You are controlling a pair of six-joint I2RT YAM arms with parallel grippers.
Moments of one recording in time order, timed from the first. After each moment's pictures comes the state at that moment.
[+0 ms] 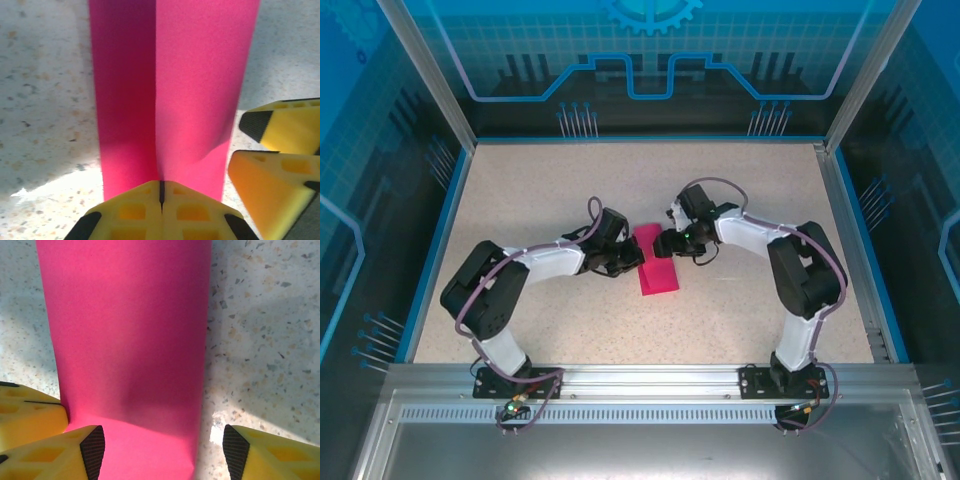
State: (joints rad) left arm -0.55 1.71 0.89 -0.12 0.31 -0.98; right arm 0.49 1.86 1.19 -0.52 -0.35 0.35
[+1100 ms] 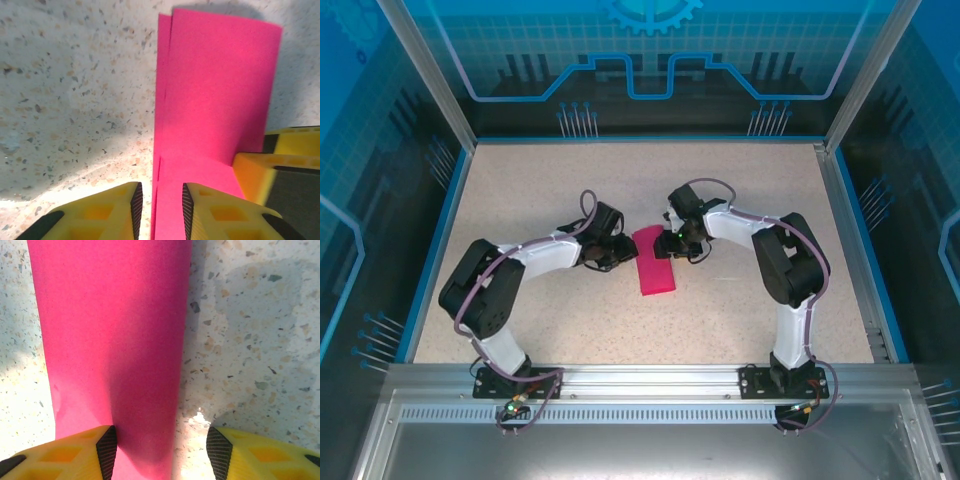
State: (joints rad) left arm -0.50 1.70 0.95 -0.25 0.22 -0.92; right arm 0.51 1.97 1.29 -0.60 -0.29 0.39
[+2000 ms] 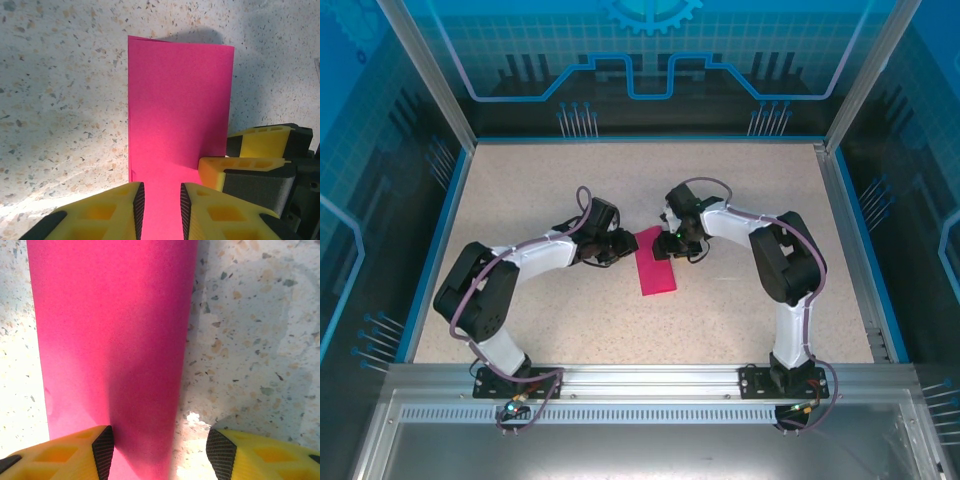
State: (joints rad) left arm -0.48 1.68 0.94 -0.19 0.27 -0.93; right arm 0.52 2.00 1.32 -0.65 -0.27 0.33
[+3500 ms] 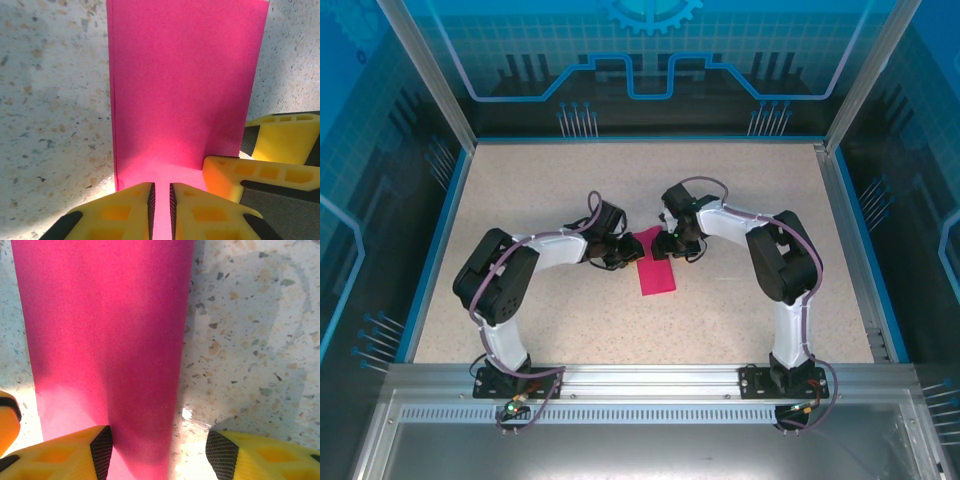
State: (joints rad) left arm -0.49 1.82 0.98 -0.15 0.40 -0.93; right arm 0.54 2.02 1.36 -0.69 -0.23 0.35
